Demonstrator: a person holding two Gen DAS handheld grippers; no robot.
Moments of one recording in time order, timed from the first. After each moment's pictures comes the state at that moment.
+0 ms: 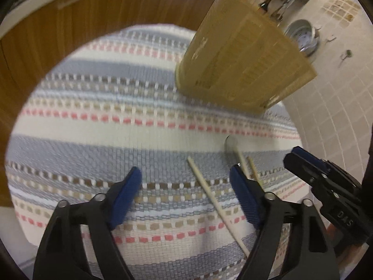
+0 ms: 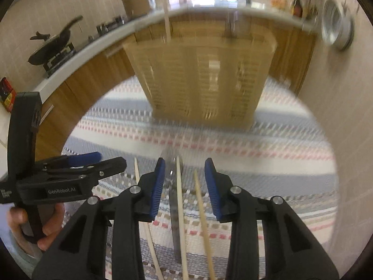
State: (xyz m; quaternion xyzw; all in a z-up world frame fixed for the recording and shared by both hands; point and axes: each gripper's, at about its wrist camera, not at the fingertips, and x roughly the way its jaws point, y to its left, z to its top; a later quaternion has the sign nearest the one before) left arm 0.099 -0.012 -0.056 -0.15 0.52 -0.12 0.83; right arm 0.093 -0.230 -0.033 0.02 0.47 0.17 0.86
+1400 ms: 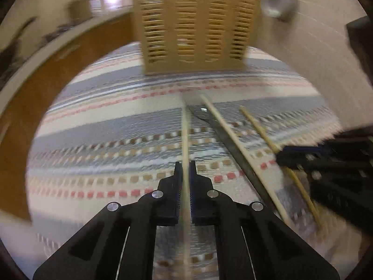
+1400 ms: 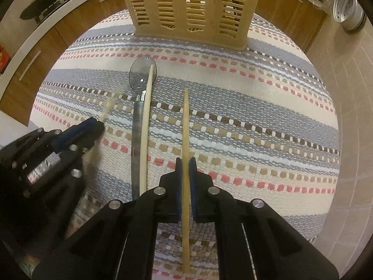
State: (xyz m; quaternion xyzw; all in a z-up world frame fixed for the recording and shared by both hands) left arm 0.007 -0.137 -0.057 0.05 0.46 -0.10 0.88; right arm 0.046 -0.246 -0.085 -0.06 0.56 0.16 0.81
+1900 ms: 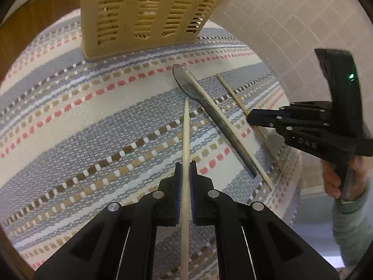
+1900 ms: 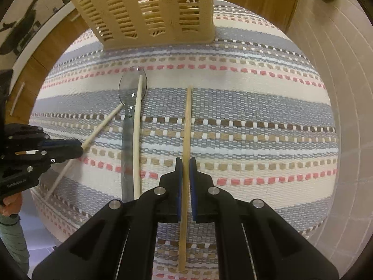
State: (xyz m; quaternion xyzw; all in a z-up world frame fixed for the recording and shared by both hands) left arm 0.053 -0.108 -0.045 0.04 0.56 -0.31 0.77; right arm 0.077 -0.276 -0.077 -0.01 0.58 0.09 0.81
